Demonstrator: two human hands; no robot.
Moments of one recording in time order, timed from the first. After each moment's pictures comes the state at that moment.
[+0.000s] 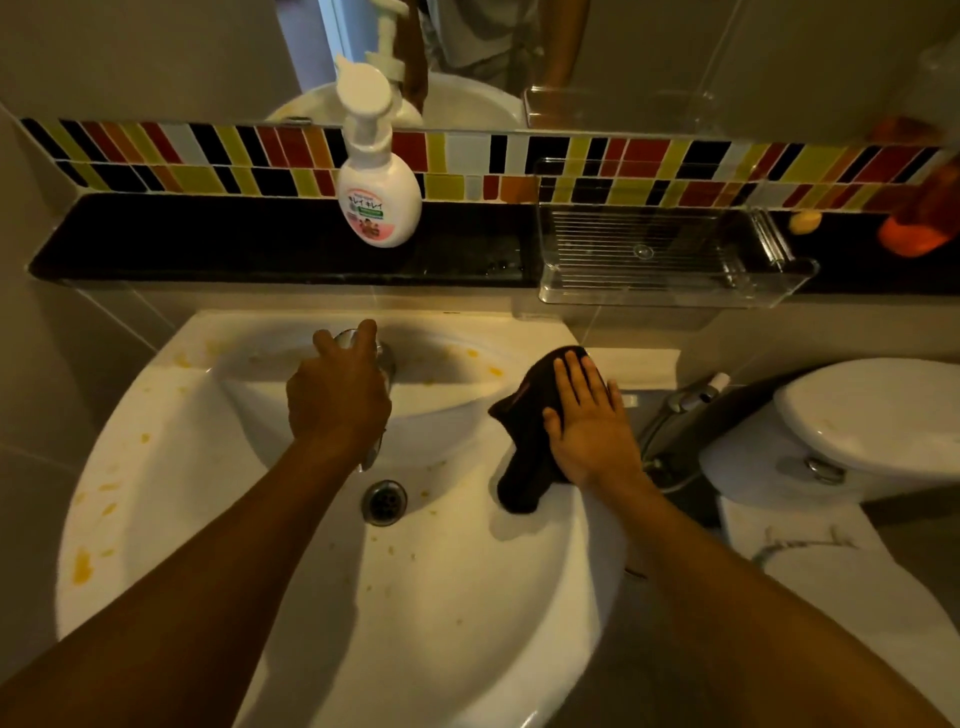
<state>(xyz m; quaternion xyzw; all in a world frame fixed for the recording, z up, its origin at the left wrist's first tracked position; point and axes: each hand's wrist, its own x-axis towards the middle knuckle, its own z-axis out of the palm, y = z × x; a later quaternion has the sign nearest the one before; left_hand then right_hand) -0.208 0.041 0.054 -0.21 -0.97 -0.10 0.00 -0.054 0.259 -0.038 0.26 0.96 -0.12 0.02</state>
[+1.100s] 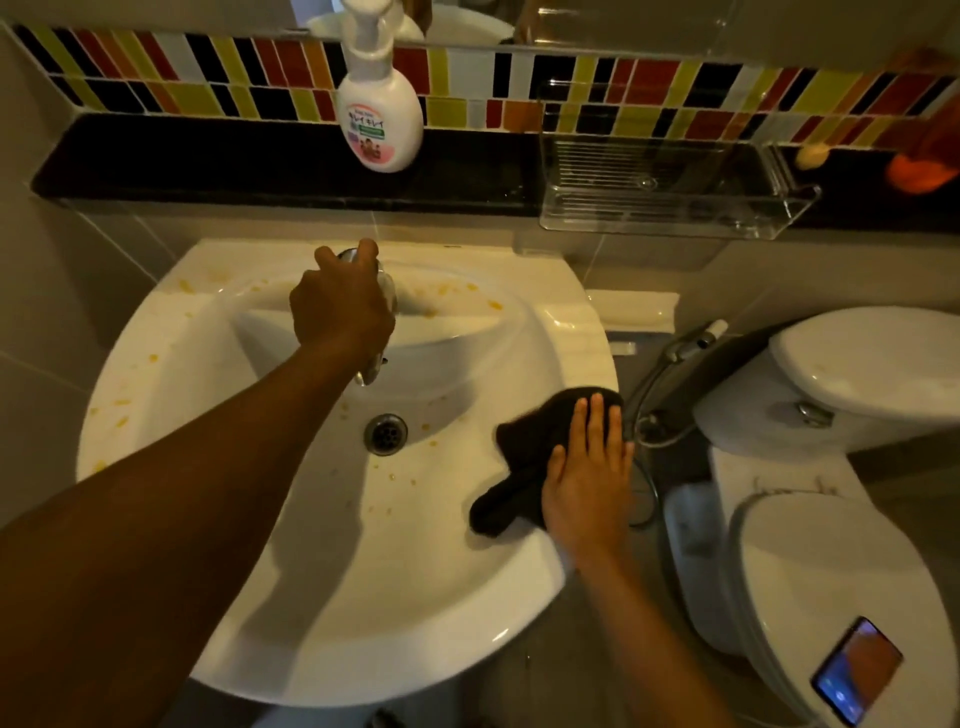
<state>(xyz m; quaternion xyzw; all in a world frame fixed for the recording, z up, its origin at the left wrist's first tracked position) -0.199 0.046 0.060 -0.20 -0.97 -0.11 0.01 0.052 0.149 -0.049 0.39 0.90 -0.18 -0.04</state>
